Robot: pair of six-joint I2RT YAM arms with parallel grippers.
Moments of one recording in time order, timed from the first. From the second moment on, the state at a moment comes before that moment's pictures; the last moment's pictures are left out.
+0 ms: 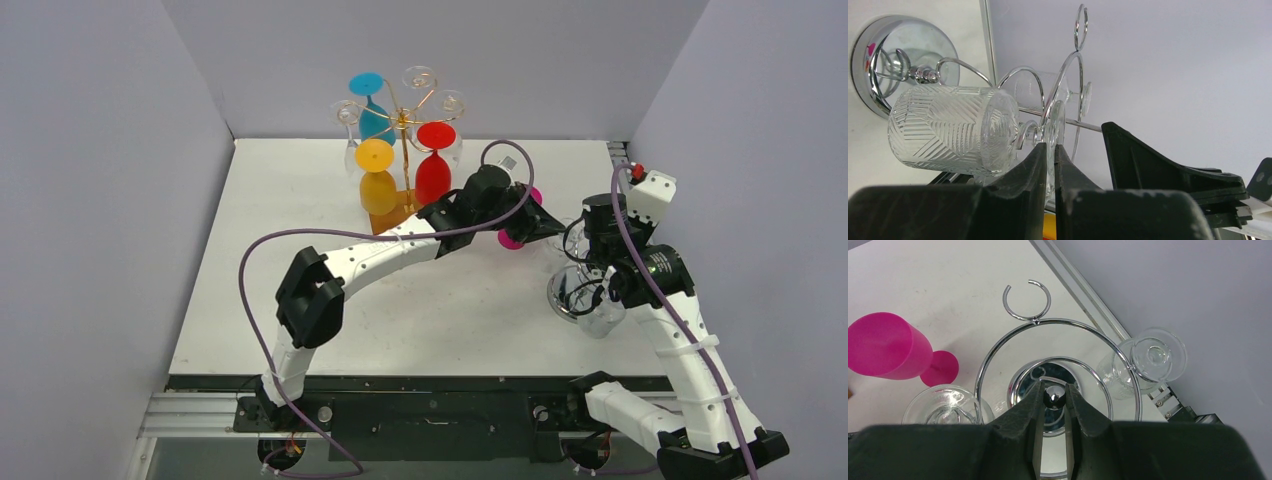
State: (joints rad) left arm -0.96 2.06 1.86 -0.11 0.26 -1.44; right arm 0.34 0.98 1.24 -1.00 0.84 0.51
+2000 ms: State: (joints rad) left arm -0.88 1.77 1.47 0.04 0.33 -1.35; right arm 0.35 0.98 1.31 -1.07 0.77 0.52
